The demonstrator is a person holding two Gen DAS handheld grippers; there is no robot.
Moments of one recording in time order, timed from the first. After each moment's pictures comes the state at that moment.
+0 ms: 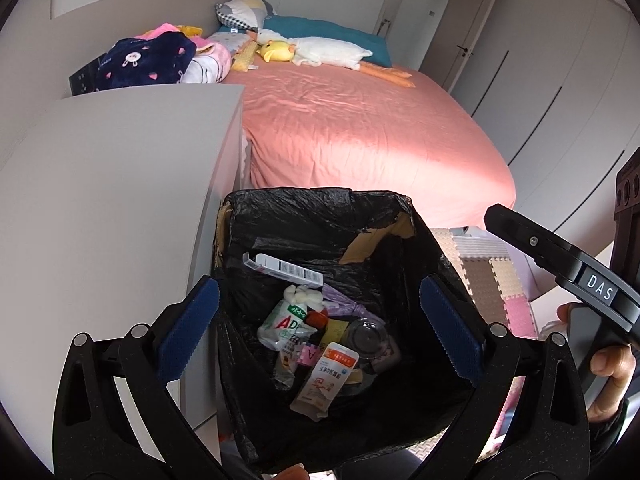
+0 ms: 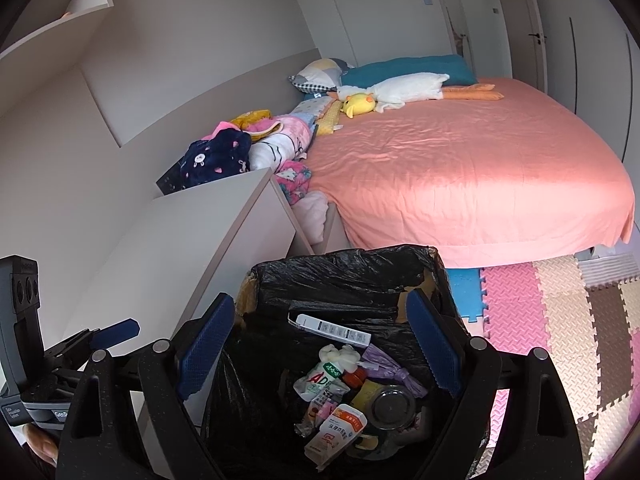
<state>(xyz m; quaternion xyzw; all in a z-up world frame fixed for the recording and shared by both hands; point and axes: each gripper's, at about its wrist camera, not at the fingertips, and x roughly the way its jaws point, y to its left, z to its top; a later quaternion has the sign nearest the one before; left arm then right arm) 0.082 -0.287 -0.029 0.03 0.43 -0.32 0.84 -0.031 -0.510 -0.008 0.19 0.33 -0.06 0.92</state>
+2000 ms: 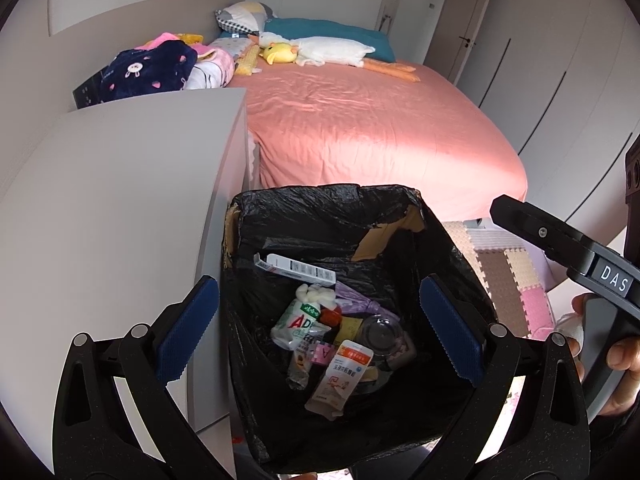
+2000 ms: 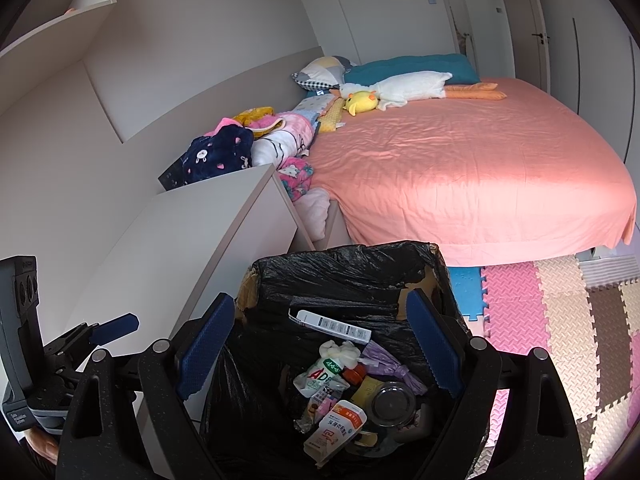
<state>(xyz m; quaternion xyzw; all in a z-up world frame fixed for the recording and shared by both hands) 0.073 -0.294 -0.030 0.06 0.43 -0.31 0.85 -0.031 -0.507 -0.008 0.18 0.33 -0.06 0.92</state>
